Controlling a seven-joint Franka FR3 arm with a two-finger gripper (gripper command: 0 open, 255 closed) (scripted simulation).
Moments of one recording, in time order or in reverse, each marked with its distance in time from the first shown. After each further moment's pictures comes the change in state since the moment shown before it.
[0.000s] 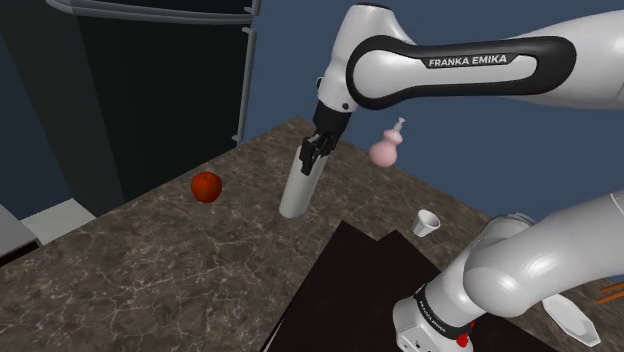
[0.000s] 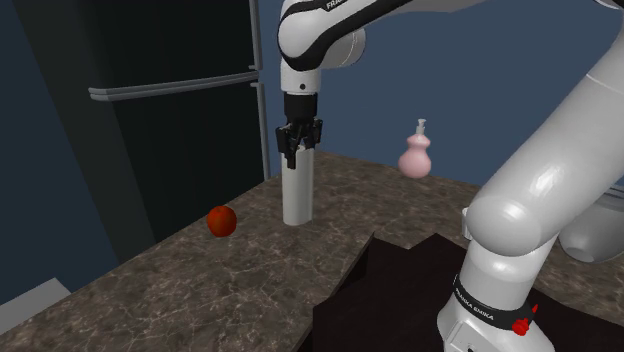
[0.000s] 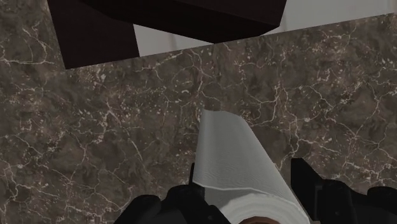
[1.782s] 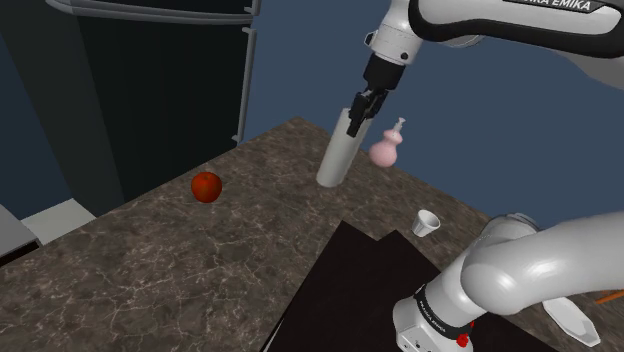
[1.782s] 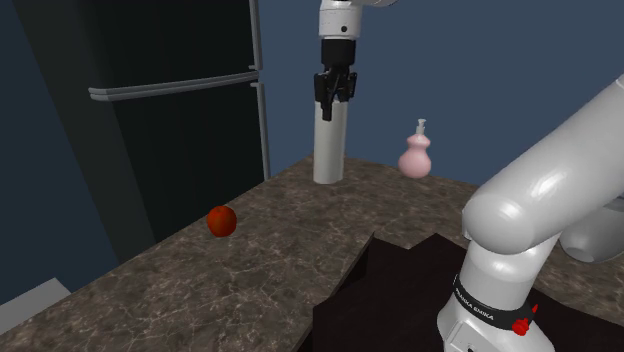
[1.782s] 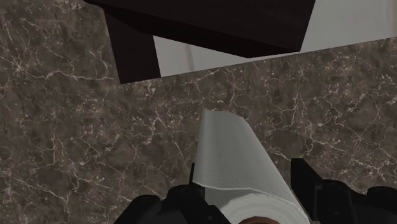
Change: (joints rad) arm -0.057 -0.148 -0.146 0.137 -0.046 -0.299 -0.153
